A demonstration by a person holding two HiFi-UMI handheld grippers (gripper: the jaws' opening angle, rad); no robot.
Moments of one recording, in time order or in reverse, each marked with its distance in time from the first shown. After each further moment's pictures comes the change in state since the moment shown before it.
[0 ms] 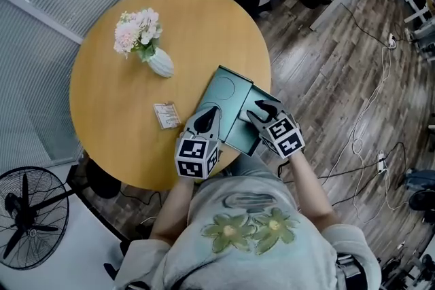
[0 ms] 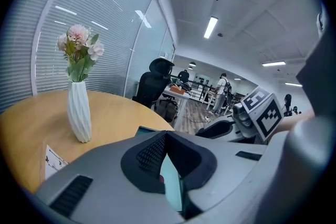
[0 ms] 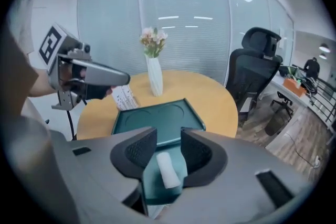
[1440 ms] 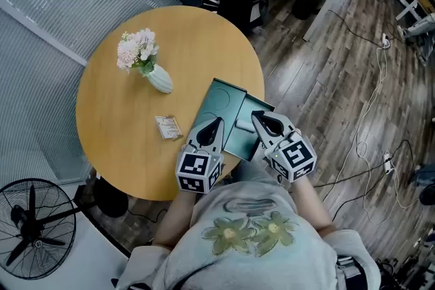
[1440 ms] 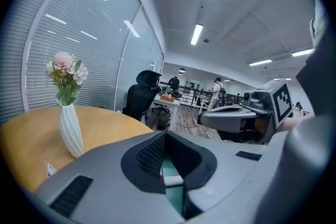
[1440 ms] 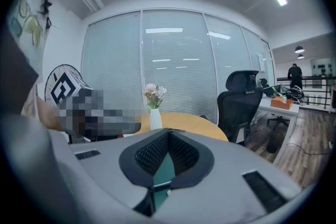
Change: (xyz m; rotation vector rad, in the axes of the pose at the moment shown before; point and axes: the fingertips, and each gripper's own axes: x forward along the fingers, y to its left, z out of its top) left arm -0.036 -0.056 0.037 0.096 -0.091 -0.077; right arm -0.117 0.025 0.081 0.067 -0.463 -0.084
